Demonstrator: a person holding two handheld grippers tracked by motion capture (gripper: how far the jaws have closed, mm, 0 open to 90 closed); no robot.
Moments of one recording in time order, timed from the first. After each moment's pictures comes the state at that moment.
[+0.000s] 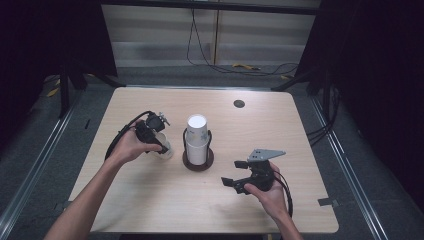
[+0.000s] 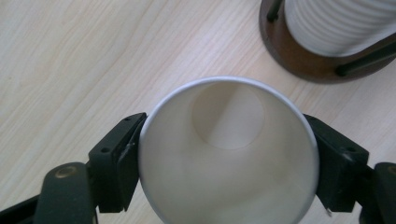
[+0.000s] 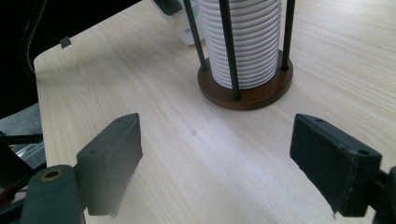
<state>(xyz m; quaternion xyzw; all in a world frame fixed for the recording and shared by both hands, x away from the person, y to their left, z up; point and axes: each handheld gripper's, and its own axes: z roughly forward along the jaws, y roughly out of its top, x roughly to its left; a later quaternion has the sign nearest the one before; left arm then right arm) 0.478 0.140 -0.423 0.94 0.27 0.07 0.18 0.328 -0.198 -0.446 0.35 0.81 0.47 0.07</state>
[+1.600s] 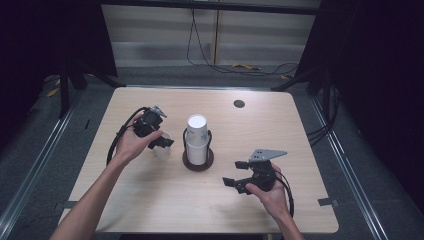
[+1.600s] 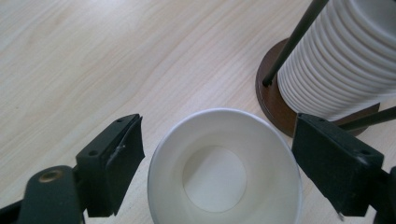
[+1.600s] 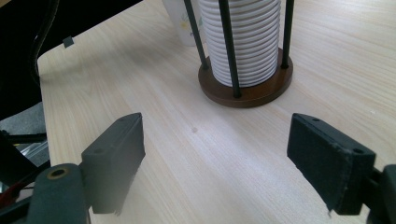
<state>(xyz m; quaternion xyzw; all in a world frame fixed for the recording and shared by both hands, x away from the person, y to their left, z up) 0.483 0.149 -0.422 0.90 0.31 0.08 0.29 0.328 -0.201 -0.445 0.35 0.81 0.47 0.06</state>
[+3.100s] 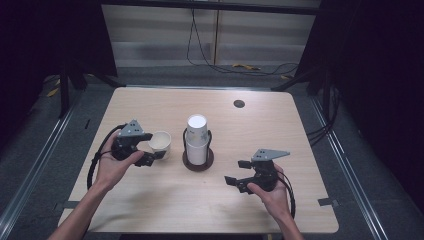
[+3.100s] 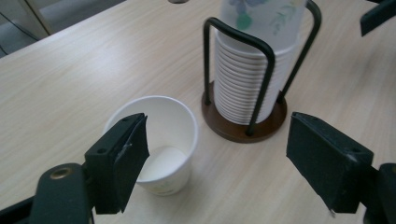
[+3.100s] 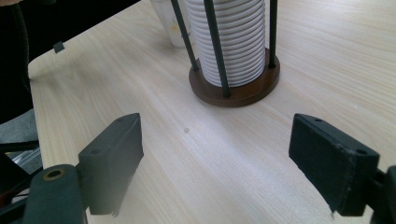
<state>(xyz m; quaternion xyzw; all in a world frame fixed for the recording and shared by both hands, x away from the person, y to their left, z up) 0.395 0.188 -0.411 0.85 0.27 0.12 0.44 0.326 -0.206 -0.444 0.37 0.80 0.47 0.07</state>
